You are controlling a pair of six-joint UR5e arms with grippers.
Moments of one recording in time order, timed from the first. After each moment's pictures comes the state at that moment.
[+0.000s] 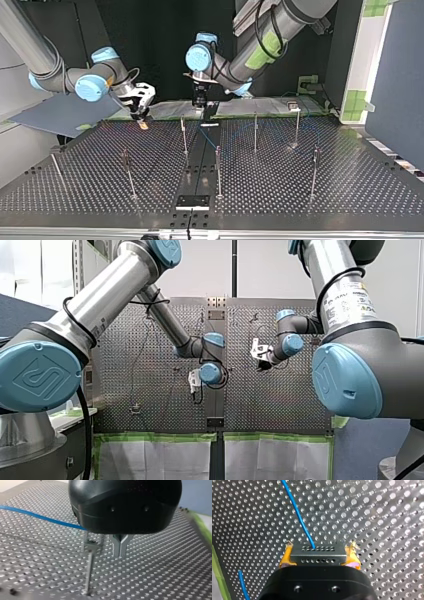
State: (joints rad) left arm -0.61 -2.24 -1.60 -2.54 -2.00 -1.76; right arm 1.89 -1.04 1.56 -0.19 1.26 1.72
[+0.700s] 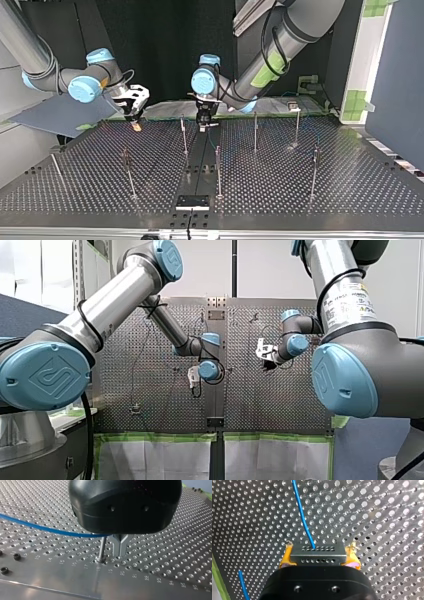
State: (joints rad) left arm -0.53 -2.32 -1.45 -2.61 -1.94 -1.74; right arm 1.85 -1.04 1.56 -0.19 1.26 1.72
